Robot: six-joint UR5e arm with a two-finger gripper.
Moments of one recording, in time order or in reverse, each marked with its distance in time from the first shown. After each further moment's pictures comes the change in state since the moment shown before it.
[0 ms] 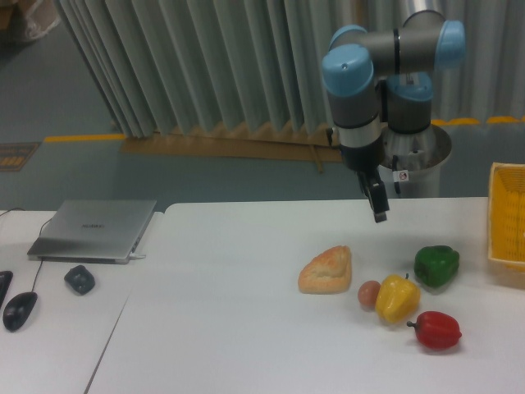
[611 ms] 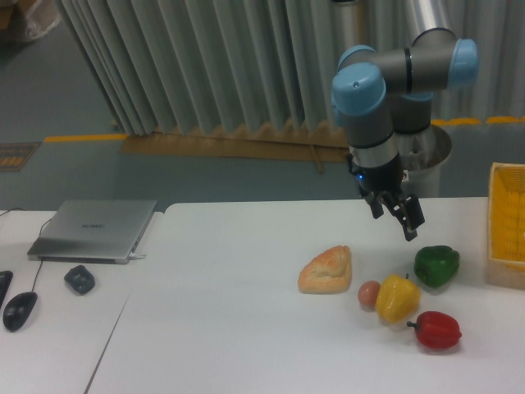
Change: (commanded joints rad) arm 0.003 -0.074 0.018 0.055 -0.003 -0.392
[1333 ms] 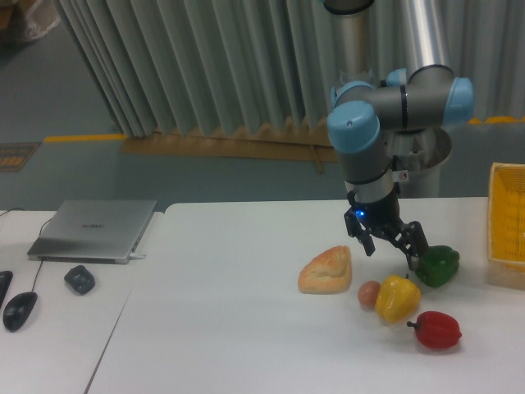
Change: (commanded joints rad) arm -0.012 -0.133 0.031 0.086 0.029 -0.184
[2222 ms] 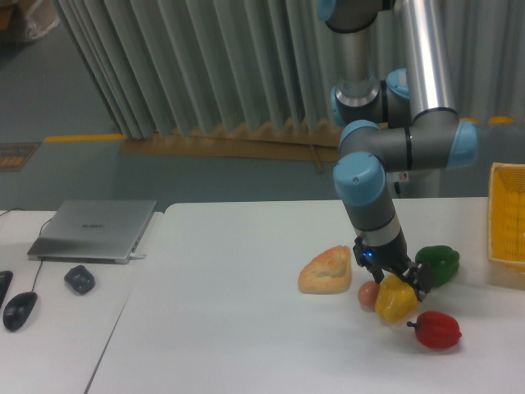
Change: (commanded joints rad) arm -0.002 -0.106 0.011 0.003 0.044 0.023
